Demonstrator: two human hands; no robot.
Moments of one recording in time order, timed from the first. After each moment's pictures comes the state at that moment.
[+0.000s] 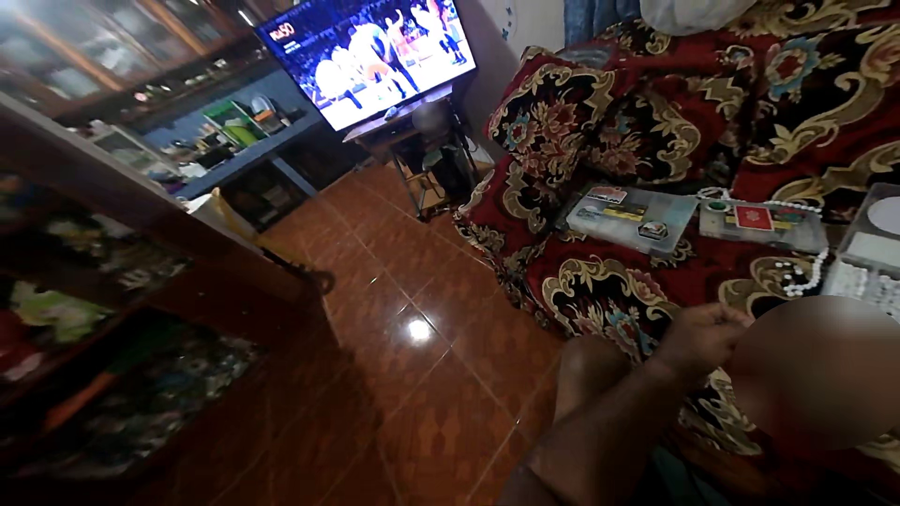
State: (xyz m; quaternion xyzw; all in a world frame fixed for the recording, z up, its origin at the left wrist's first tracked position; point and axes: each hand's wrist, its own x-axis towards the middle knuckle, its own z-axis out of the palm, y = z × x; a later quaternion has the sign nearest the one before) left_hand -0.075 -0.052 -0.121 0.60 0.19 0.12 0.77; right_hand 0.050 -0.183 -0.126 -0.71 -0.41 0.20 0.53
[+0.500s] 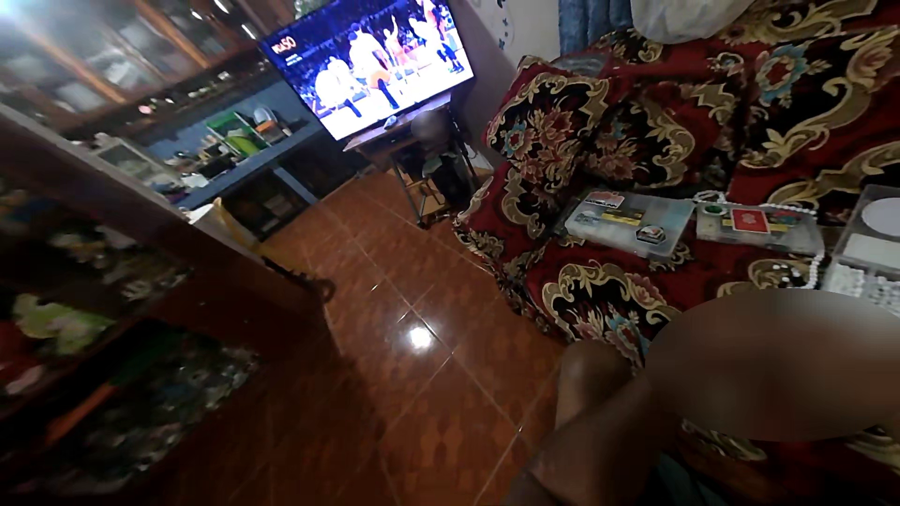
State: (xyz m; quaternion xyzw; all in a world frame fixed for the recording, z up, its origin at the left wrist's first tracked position) left_hand -0.072 -0.056 -0.123 0.57 0.21 0.12 0.79; right_hand 0.057 -0.183 -0.132 -0.74 -0.45 0.15 0.47
